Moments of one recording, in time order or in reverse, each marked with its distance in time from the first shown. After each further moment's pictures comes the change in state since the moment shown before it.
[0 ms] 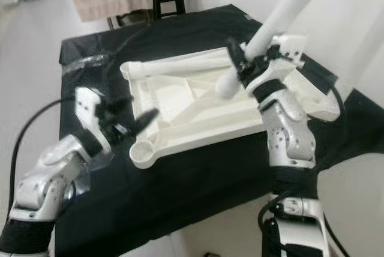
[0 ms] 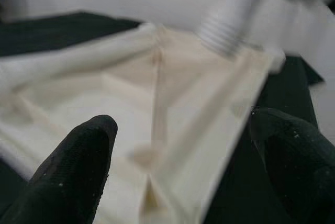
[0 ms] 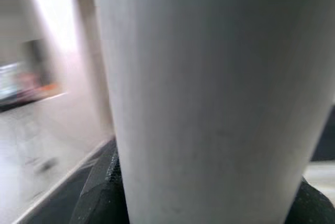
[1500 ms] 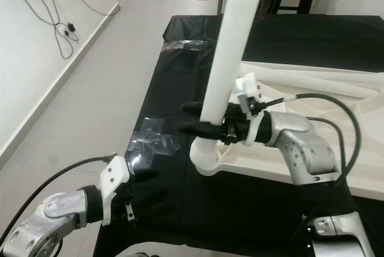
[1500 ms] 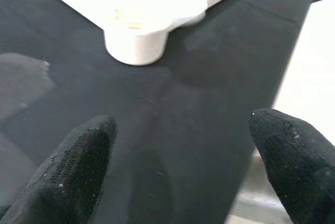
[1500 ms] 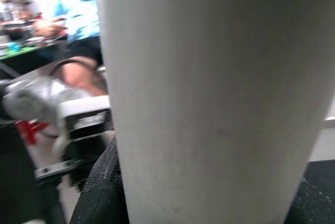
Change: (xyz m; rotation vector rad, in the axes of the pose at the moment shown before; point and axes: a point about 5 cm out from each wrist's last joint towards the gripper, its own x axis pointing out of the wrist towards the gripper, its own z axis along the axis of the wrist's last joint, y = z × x) left arm -0.040 -0.068 -0.051 -0.035 0.319 -0.403; right arm -0.060 0.047 -0.026 0.090 0.381 0.943
